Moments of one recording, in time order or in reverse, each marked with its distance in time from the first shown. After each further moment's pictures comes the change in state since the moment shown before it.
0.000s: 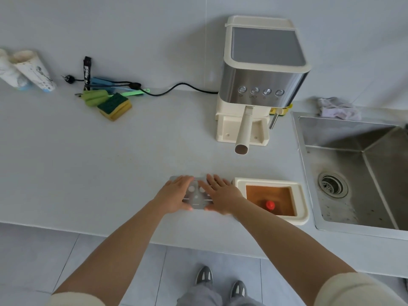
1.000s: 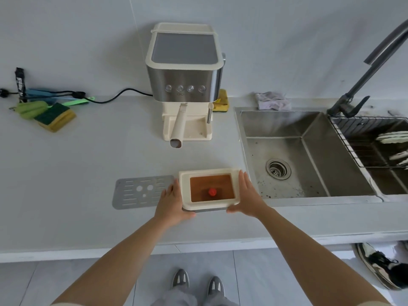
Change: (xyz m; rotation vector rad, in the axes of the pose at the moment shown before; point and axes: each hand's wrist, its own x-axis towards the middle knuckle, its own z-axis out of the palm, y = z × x) left_hand 0.008 0.138 0.056 -0.153 0.121 -0.044; right_hand -0.147 0.133 0.060 0.660 0.292 0.402
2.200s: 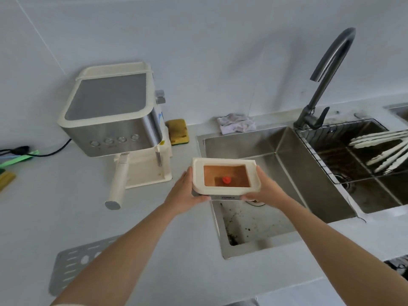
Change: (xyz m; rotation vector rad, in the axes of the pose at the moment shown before) left_hand 0.153 0.149 -0.025 -0.280 -0.023 0.312; right_hand 0.052 0.108 -0.150 0.520 0.253 -0.059
